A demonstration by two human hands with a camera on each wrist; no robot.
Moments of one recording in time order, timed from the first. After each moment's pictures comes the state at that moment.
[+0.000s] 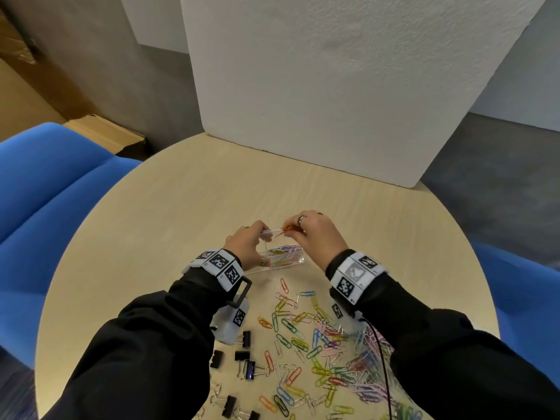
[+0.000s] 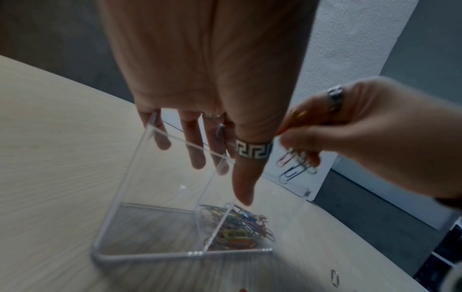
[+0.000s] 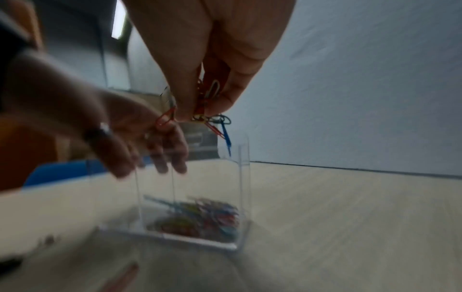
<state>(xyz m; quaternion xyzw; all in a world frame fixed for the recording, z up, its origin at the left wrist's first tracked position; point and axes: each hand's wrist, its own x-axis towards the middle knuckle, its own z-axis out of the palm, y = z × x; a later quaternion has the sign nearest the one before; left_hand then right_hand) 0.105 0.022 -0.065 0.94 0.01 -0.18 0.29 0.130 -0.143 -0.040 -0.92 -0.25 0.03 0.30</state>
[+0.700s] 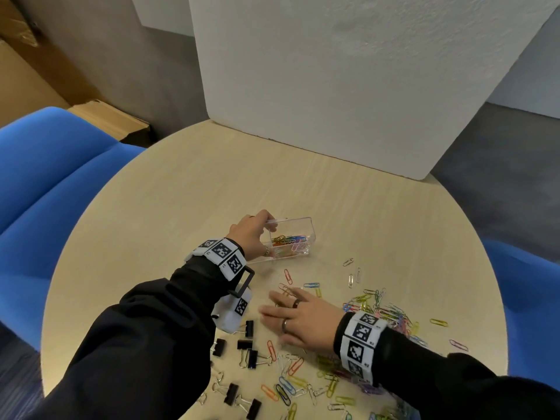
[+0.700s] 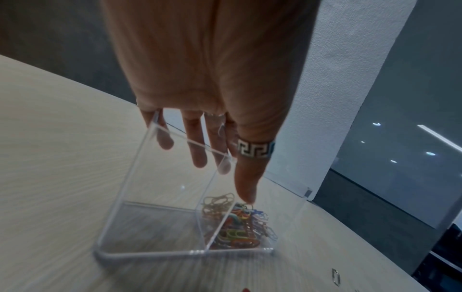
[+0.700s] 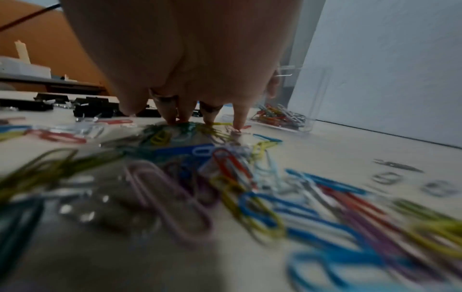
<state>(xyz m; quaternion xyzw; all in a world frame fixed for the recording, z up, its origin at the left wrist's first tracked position) 0.106 0.024 -0.064 0.94 -0.01 -0.19 0.30 0.039 -0.168 -0.124 -0.80 -0.57 0.17 -0.01</state>
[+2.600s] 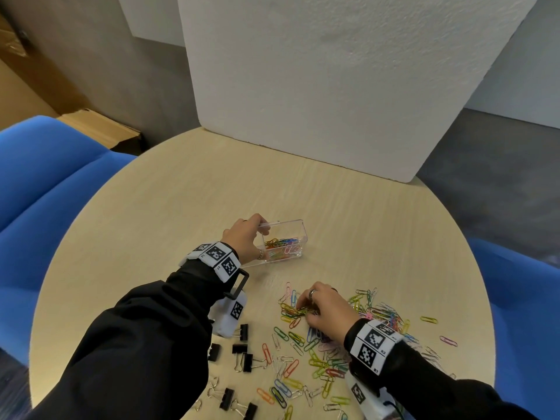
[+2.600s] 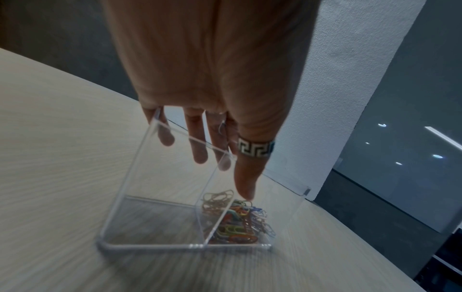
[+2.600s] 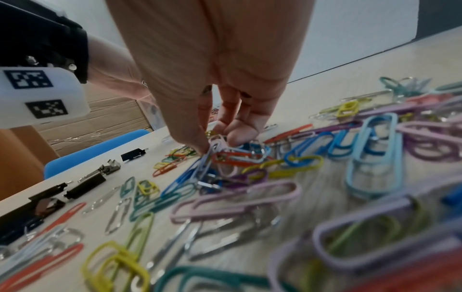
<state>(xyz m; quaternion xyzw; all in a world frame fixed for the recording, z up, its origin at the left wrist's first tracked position) 0.105 0.022 -0.066 0.94 0.00 -0.18 0.28 0.040 -0.191 -0.111 -0.91 -0.18 0.28 0.23</state>
